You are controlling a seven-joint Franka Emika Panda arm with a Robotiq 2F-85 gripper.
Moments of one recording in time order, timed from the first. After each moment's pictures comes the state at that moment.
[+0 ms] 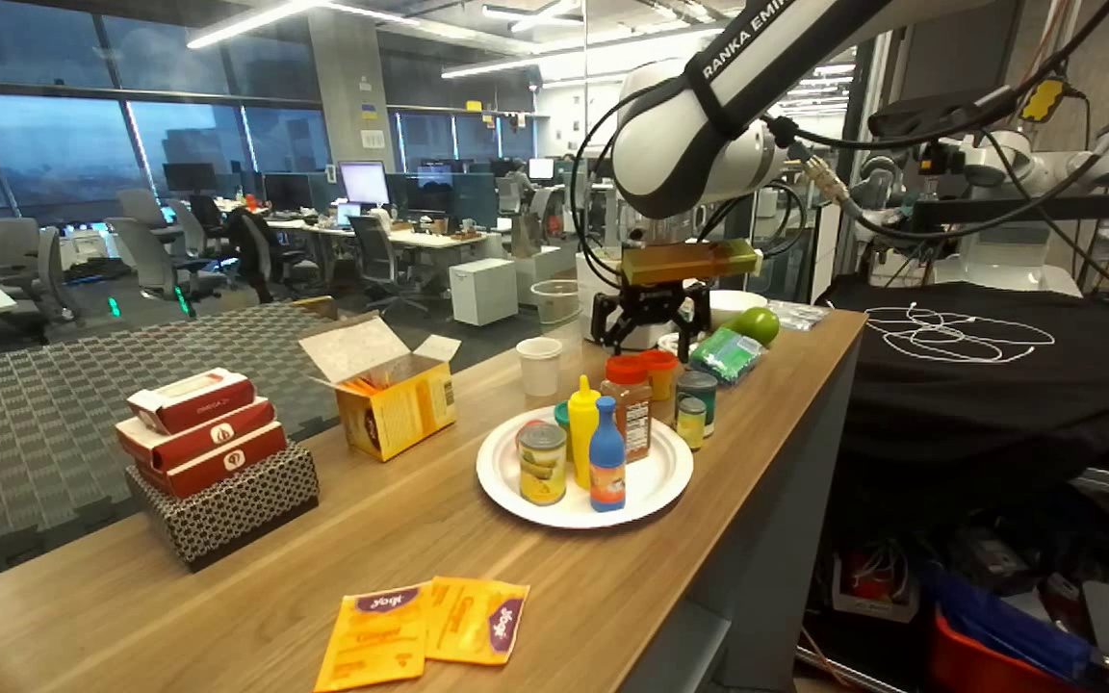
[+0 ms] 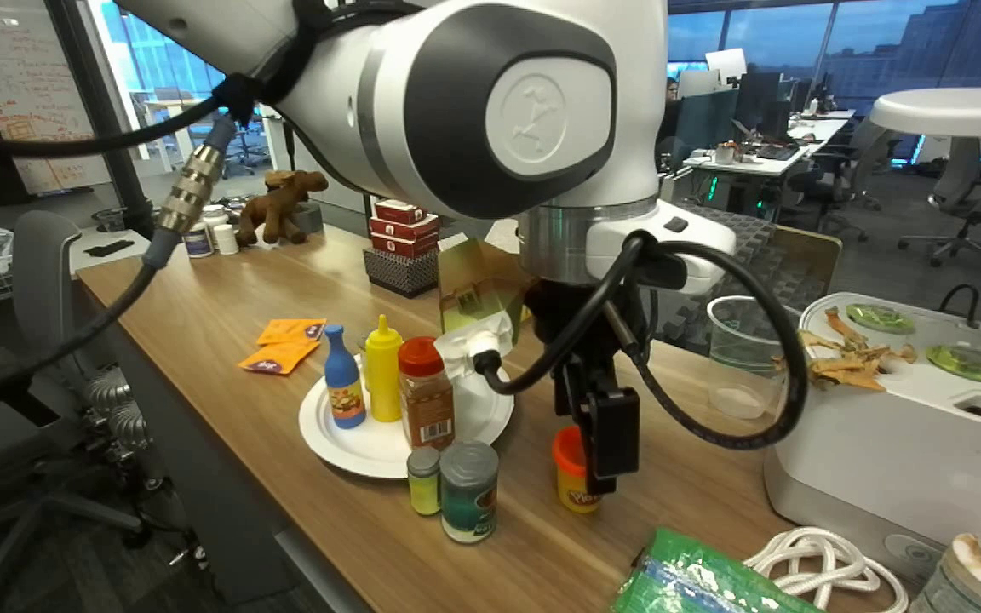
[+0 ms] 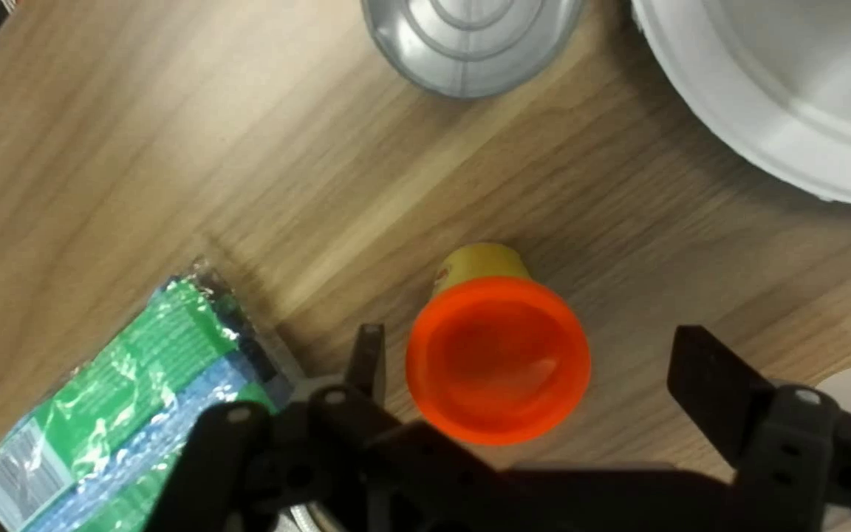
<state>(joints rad) -0.08 0.56 -0.16 -1.65 0.00 2.26 0.51</state>
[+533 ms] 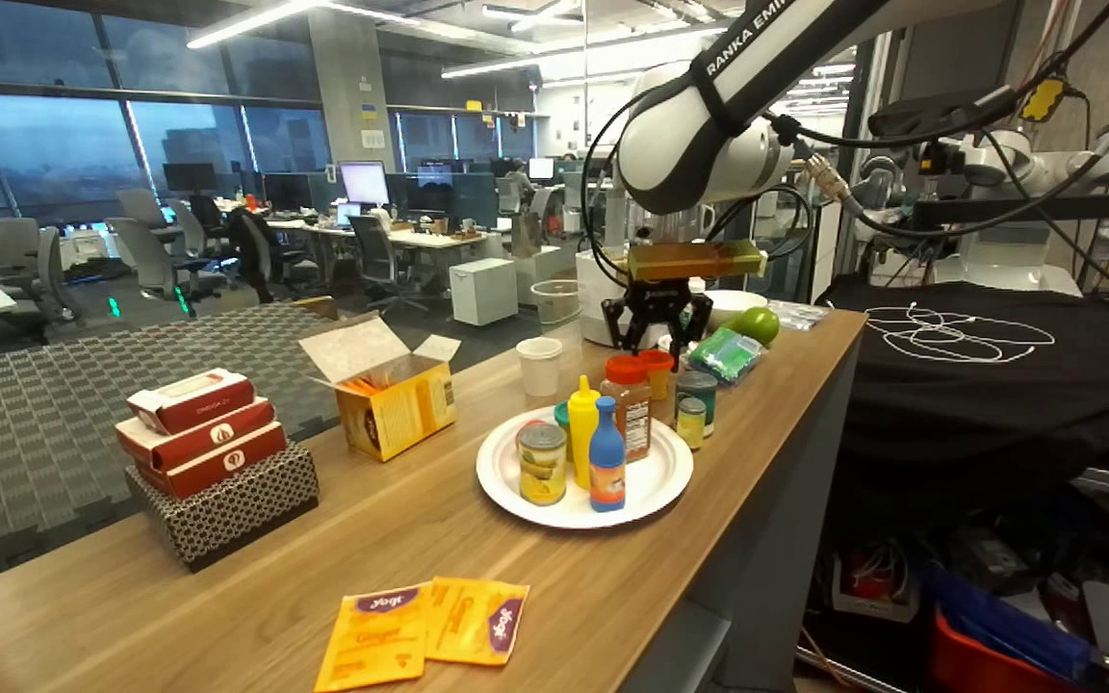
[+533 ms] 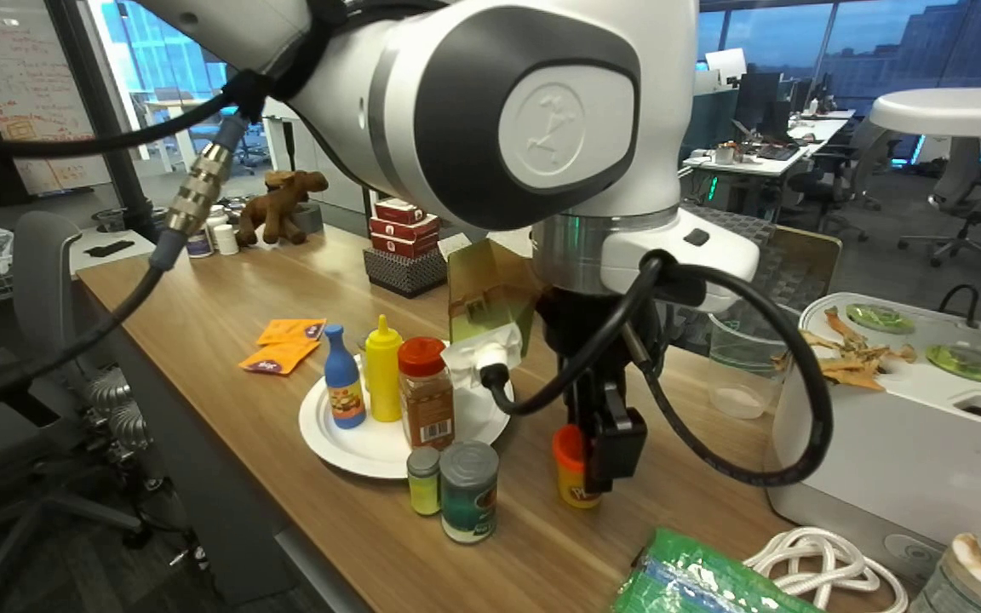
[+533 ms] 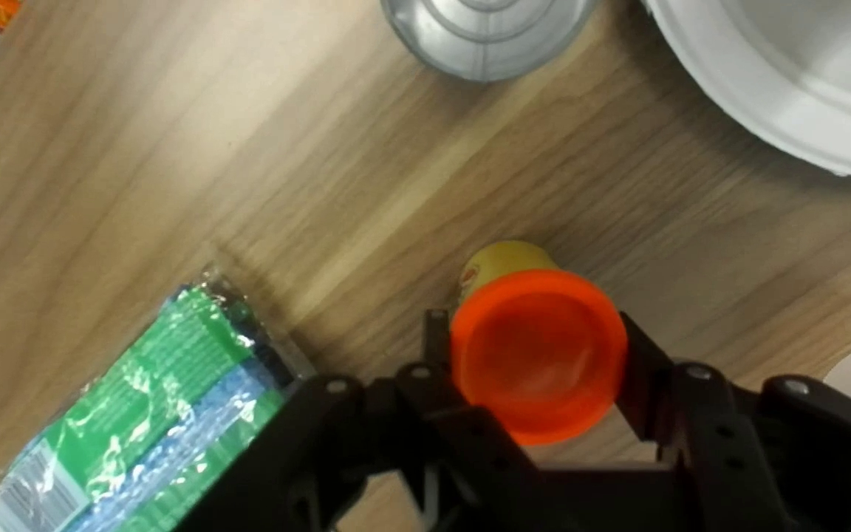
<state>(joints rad) -0.10 0.56 -0.16 -1.65 0.04 2.26 0.50</state>
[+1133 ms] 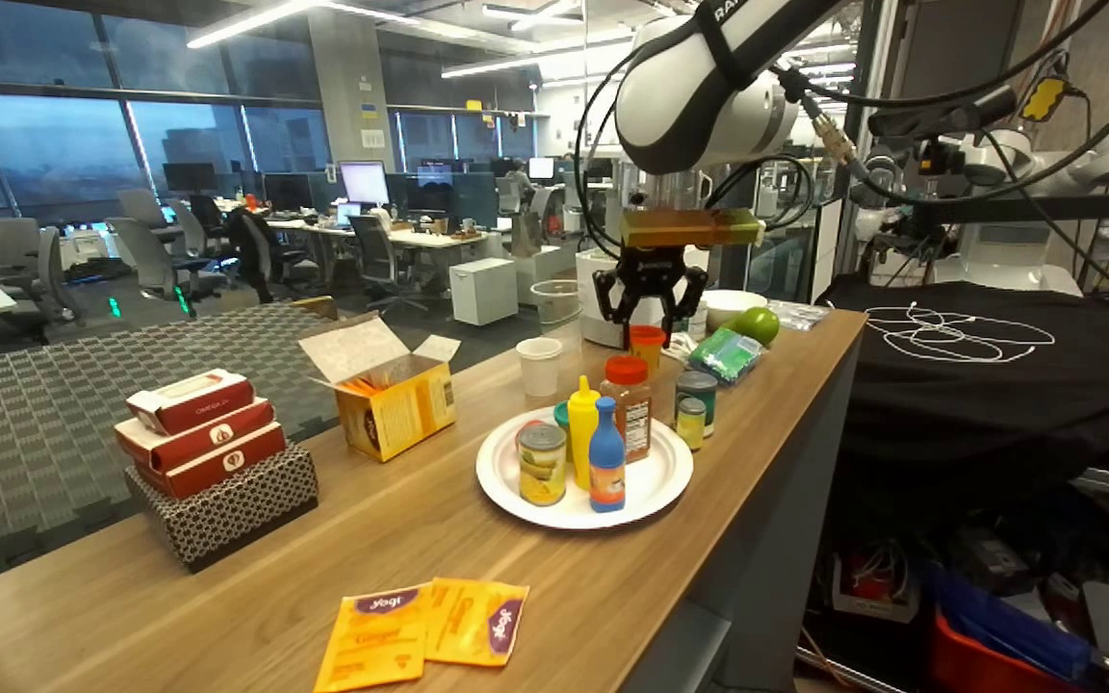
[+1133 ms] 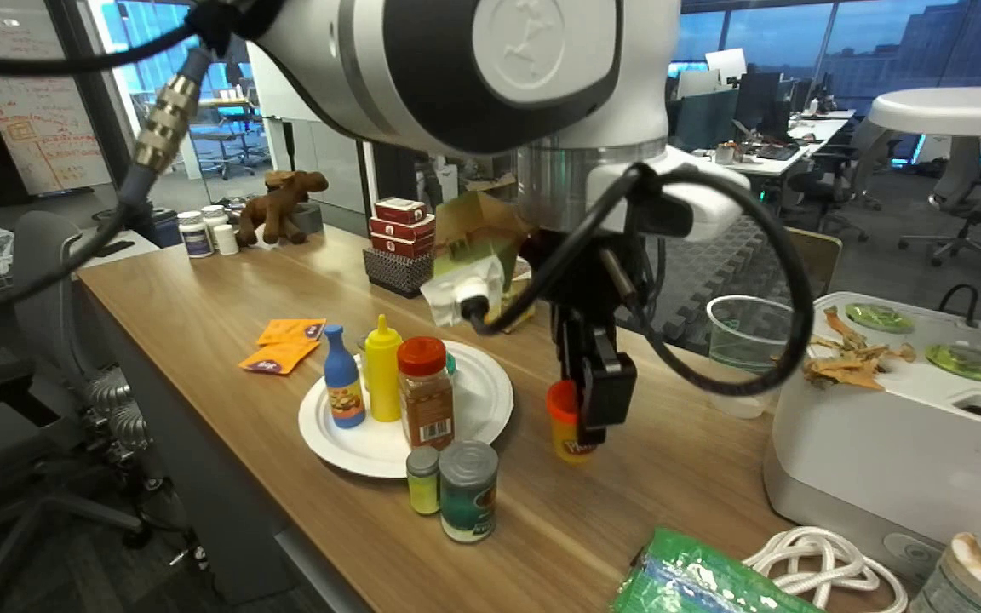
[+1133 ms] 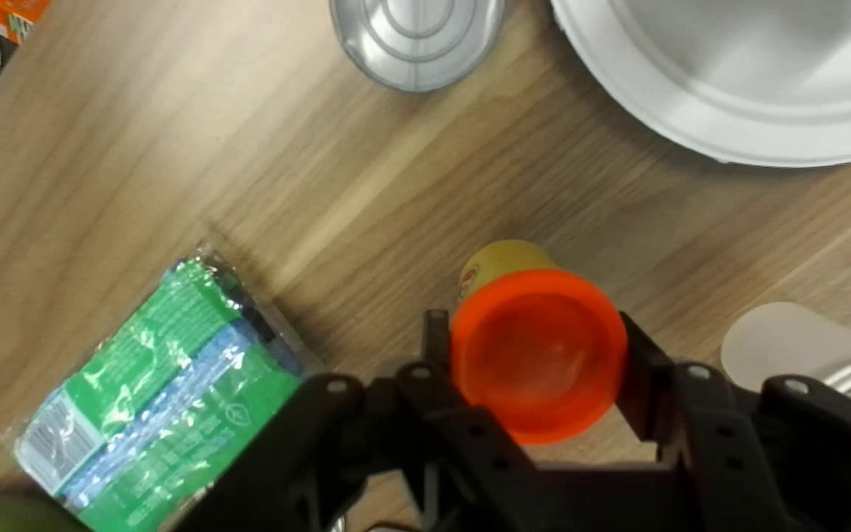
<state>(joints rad) -0.07 0.49 -0.16 -1.66 0.04 2.23 0.52</state>
